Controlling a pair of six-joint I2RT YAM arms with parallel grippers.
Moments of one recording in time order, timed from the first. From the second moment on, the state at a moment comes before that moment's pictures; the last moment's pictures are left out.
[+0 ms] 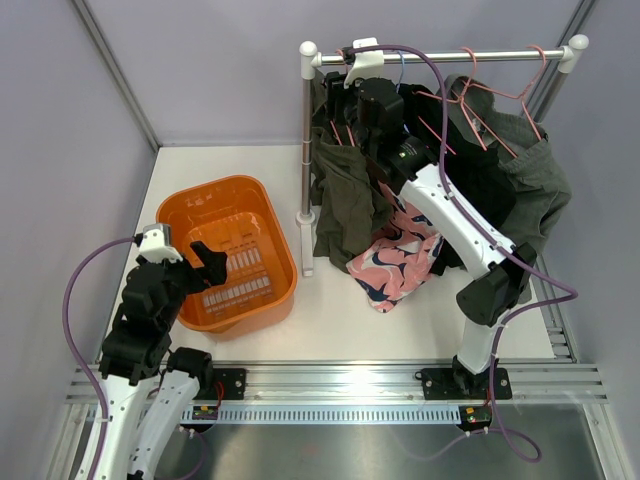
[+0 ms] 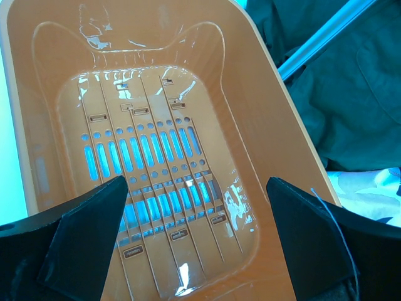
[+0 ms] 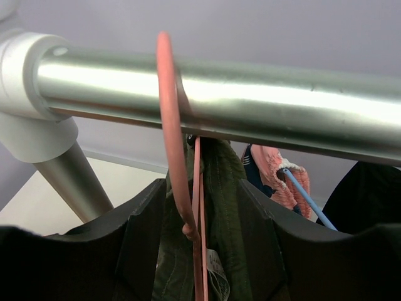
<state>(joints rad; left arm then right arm) -0.21 0.38 0.73 -0.67 -0.11 -0.39 0.65 1.84 2.04 -0.16 0.37 0.03</state>
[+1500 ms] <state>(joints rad) -0.25 0.38 0.73 -0.69 -0.14 -0.39 0.65 1.87 2.07 -0.22 0.40 0.05</state>
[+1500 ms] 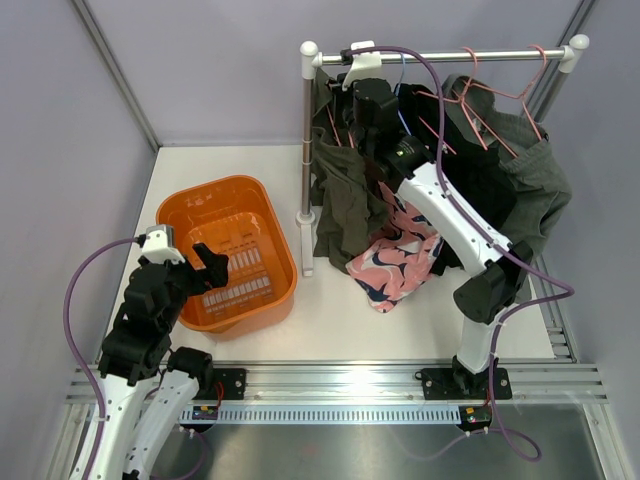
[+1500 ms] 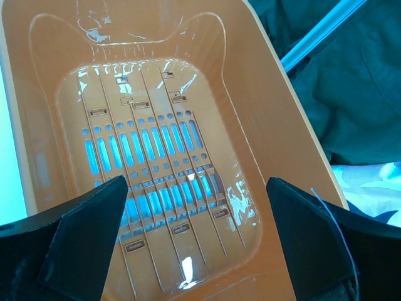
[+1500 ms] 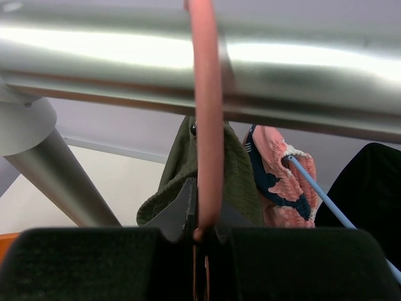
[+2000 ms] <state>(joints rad) -0.25 0.38 0.73 -0.69 -0.14 -0.39 0.65 1.68 2.00 -0.32 0.40 0.06</state>
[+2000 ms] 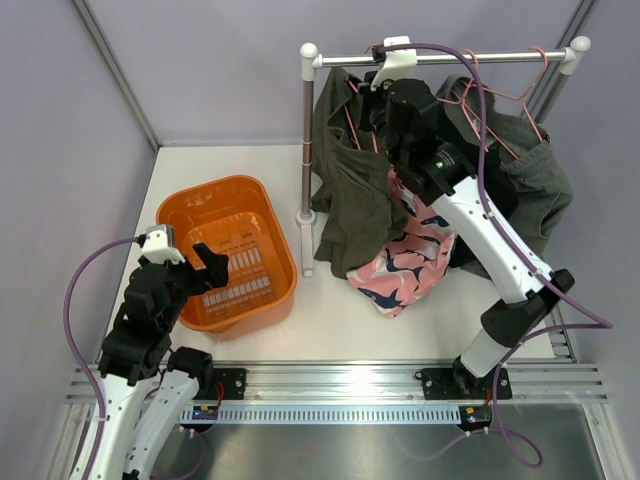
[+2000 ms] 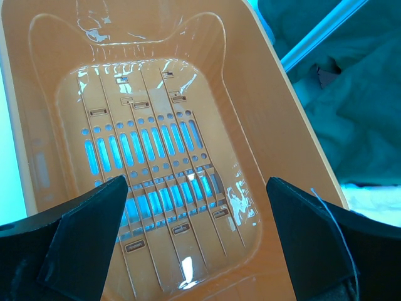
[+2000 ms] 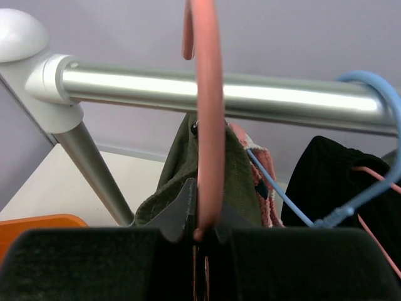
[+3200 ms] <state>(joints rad) -1.04 1.09 1.25 -0.40 -0.29 -0.37 0.91 1.09 1.49 -0.76 0.35 0.36</state>
